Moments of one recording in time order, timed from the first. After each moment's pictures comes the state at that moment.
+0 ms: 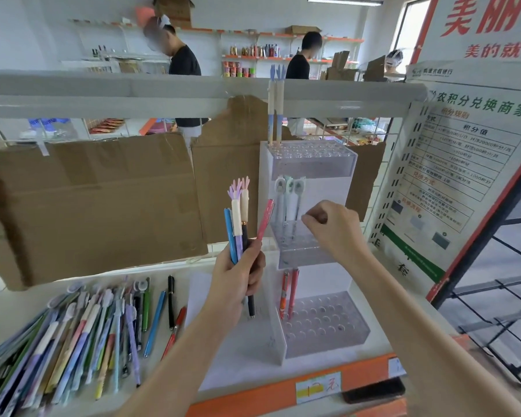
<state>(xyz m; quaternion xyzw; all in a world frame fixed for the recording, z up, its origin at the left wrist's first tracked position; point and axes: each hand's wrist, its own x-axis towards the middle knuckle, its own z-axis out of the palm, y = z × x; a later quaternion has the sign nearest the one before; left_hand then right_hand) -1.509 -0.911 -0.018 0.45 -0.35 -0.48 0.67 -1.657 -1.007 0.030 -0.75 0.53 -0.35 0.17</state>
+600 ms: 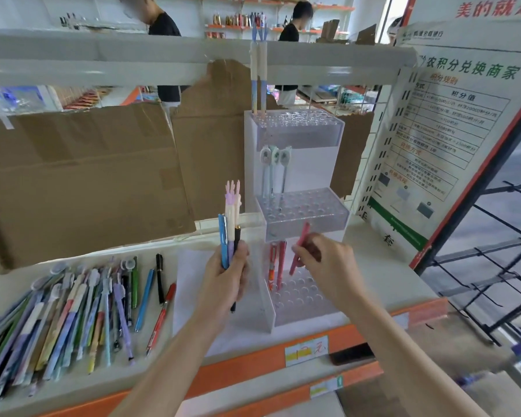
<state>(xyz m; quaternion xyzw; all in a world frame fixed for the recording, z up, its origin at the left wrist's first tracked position) -1.514 -0.892 -0.060 0.52 -0.37 -0.46 0.62 -1.684 -0.945 -0.034 -0.76 0.50 -0.34 0.23</state>
